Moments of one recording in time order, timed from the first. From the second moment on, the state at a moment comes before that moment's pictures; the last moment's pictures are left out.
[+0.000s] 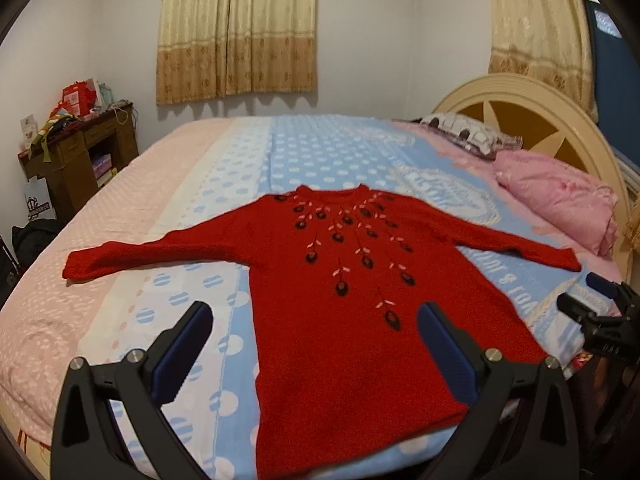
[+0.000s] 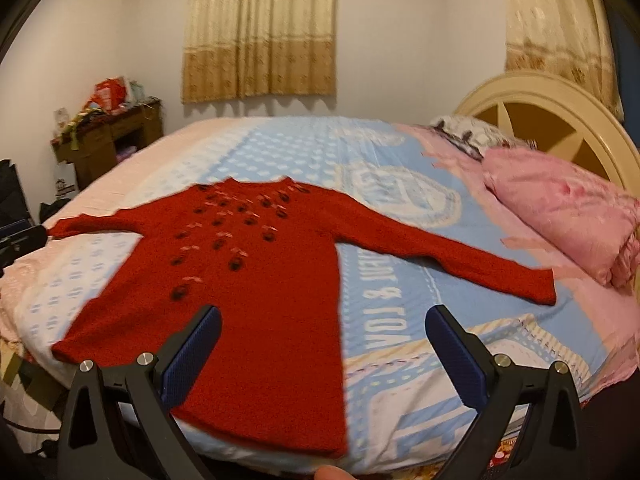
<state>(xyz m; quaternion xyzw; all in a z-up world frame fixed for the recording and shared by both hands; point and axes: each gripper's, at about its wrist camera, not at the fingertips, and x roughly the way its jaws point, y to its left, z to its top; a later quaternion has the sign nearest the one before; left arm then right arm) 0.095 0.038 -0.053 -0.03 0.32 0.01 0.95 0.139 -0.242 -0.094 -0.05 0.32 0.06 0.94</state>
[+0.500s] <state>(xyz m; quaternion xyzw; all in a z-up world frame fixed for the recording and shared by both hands) 0.181 0.050 -0.081 0.00 0.34 -0.01 0.94 0.224 -0.343 -0.128 0.03 0.38 -0.04 0.93</state>
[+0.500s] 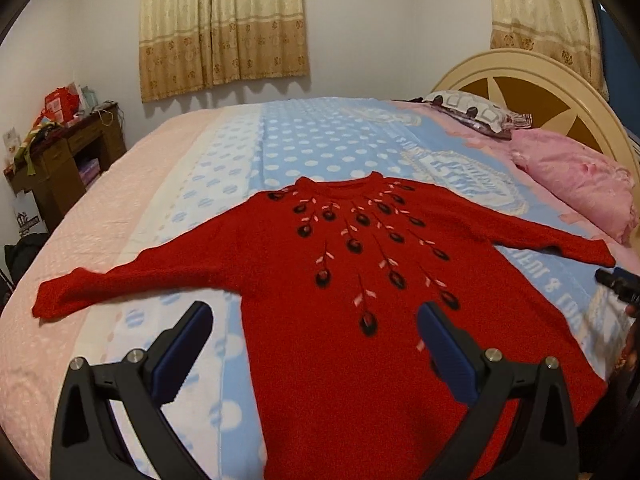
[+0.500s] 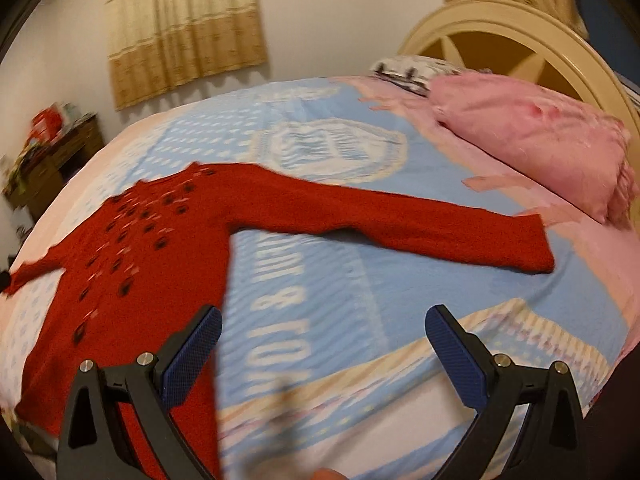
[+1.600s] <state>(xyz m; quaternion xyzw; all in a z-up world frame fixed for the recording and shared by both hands) 0.282 0.112 -0.159 -0.03 0.40 0.03 0.91 0.311 -0.550 -0.152 0.16 0.44 -0.20 0.86</state>
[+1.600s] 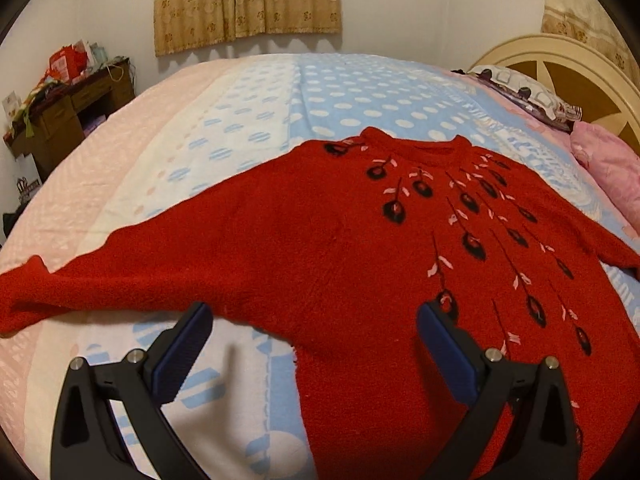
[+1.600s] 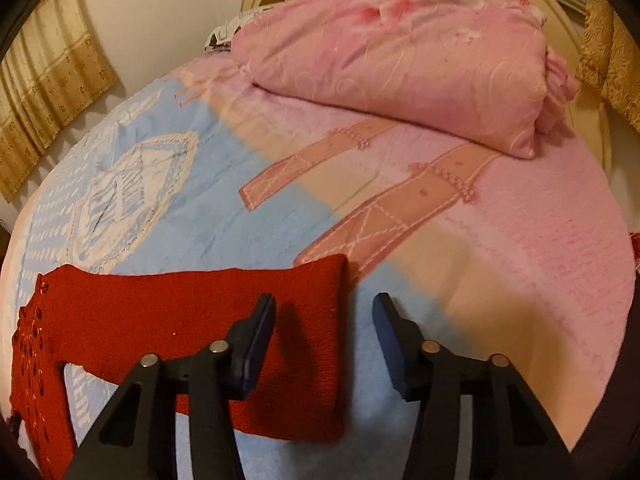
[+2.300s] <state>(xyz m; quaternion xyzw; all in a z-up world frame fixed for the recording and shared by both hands) 0.280 0.108 -0.163 -0.04 0.40 0.02 0.91 0.342 -0.486 -0.120 0.19 0.43 -0.09 0.88</state>
